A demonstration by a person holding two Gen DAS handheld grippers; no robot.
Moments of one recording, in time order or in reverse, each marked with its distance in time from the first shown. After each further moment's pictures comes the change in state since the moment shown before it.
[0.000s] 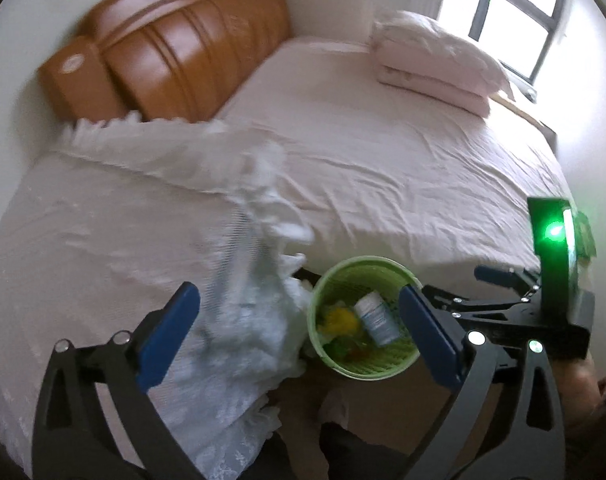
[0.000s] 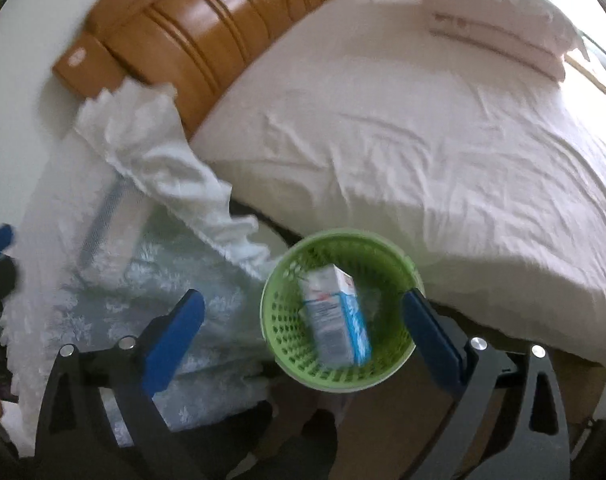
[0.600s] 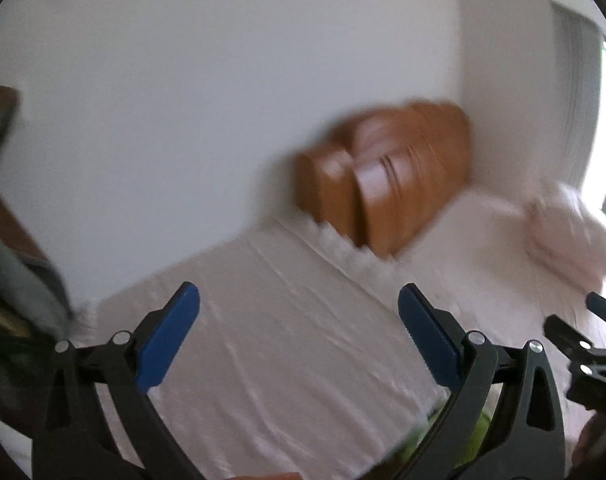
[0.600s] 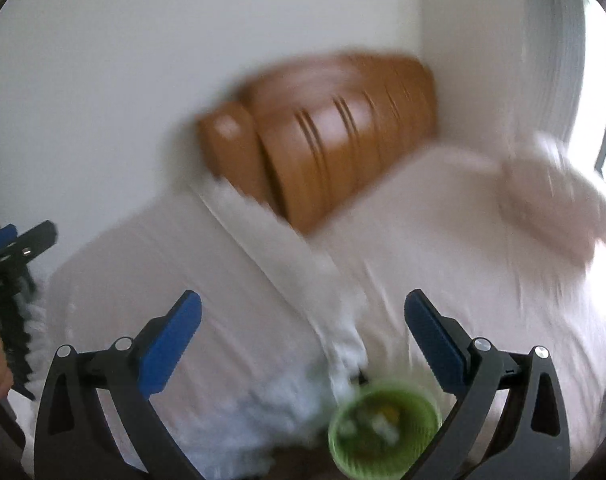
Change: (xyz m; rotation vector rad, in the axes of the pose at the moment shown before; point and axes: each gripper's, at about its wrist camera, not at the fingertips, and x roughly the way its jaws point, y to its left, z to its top) left arm -0.236 0.190 0.011 -0.429 -0.428 0.511; right arm -0.210 0.224 0.044 -0.446 -0.477 0.115
